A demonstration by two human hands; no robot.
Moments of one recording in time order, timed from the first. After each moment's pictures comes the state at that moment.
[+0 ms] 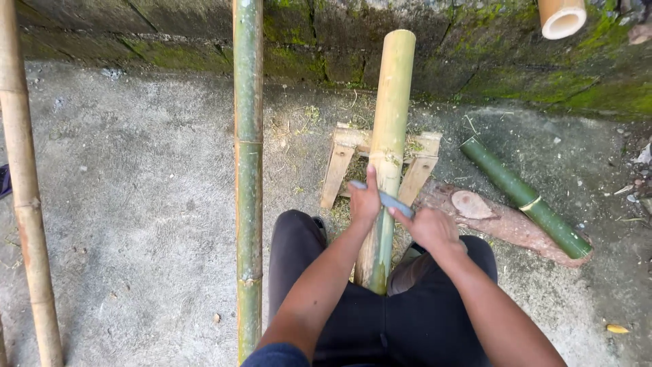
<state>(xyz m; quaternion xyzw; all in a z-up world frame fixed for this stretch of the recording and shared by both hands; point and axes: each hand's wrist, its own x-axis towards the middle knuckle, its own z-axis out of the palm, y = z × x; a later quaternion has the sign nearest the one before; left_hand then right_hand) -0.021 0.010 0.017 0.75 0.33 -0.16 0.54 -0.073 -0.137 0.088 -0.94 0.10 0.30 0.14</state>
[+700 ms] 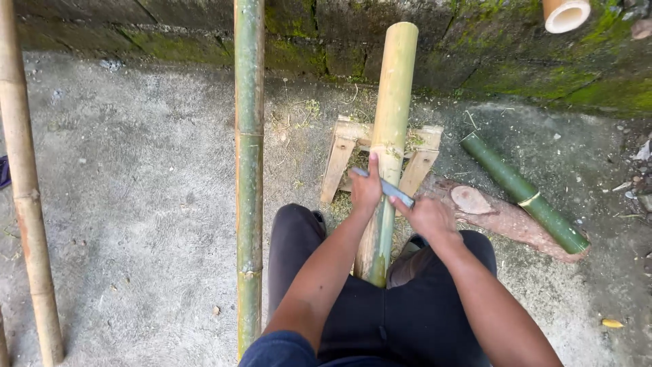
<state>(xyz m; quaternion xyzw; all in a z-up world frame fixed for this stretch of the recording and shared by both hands) -0.017 0.010 0.015 0.77 0.33 -0.18 0.51 -0.077 -0.141 0.072 -0.95 0.10 0.26 0.12</state>
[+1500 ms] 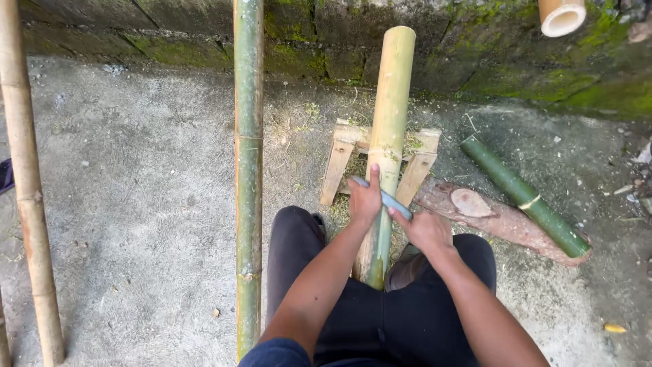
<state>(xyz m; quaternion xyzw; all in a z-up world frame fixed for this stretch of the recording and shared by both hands) -0.028 0.005 0.016 0.77 0.33 -0.20 0.51 -0.096 -0.142 0.063 -0.96 0.10 0.22 0.15</state>
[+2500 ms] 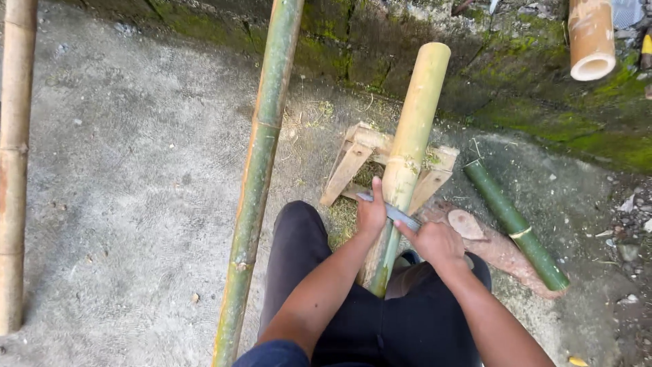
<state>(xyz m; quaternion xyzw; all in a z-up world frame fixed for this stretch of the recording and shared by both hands) -0.047 0.017 -0.017 0.67 0.34 -0.10 0.66 -0.083 -0.125 0.095 -0.97 0.01 0.25 0.04</state>
